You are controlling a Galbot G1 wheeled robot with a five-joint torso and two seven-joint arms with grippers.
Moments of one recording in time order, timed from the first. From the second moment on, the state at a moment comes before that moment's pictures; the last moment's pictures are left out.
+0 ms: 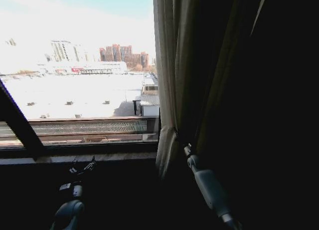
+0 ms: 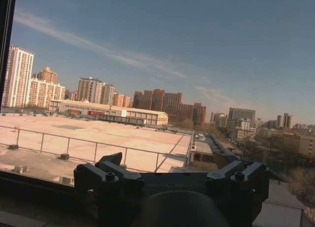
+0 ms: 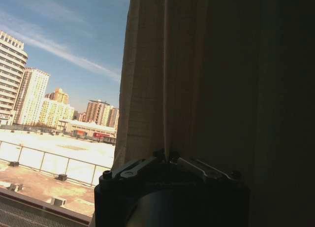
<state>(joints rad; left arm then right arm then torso) 1.32 -1.24 -0.73 -1.70 -0.48 -0.15 -0.07 -0.67 1.30 0.29 1.25 0.17 0.21 -0.17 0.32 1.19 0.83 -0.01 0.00</state>
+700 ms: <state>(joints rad) 1.32 -1.24 -0.73 -1.70 -0.48 -0.15 -0.07 -0.61 1.23 0.40 1.11 0.07 0.08 0.23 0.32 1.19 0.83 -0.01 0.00</state>
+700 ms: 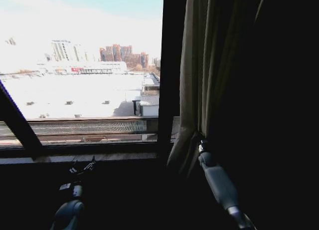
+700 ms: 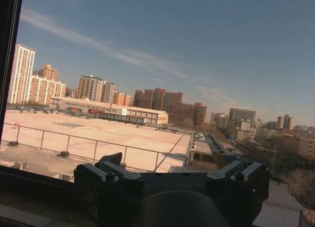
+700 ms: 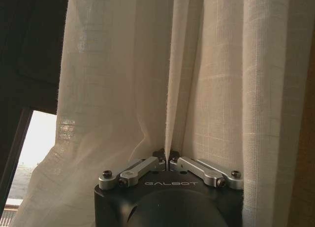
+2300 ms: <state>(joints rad) 1.32 -1.24 -0.73 -1.70 -0.48 -0.15 -0.07 -0.90 1.14 0.34 1.43 0.24 0.18 -0.04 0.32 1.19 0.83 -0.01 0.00</state>
